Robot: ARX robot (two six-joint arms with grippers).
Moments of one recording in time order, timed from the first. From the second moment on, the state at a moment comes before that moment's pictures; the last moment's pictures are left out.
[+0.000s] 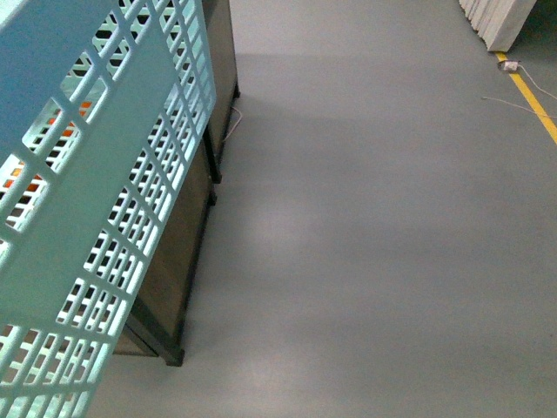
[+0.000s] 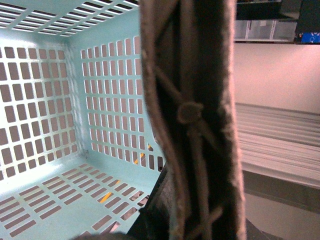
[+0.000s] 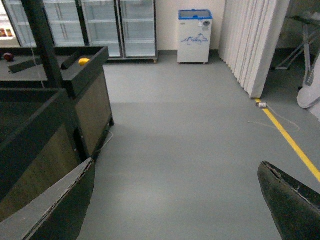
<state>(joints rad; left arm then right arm) -0.11 0.93 0.74 -0.14 -0.06 -1.56 0.00 0.00 0.02 0.00 0.00 0.00</state>
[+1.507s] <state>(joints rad) -0.11 0.93 0.74 -0.14 -0.06 -1.56 0.00 0.00 0.02 0.00 0.00 0.00</state>
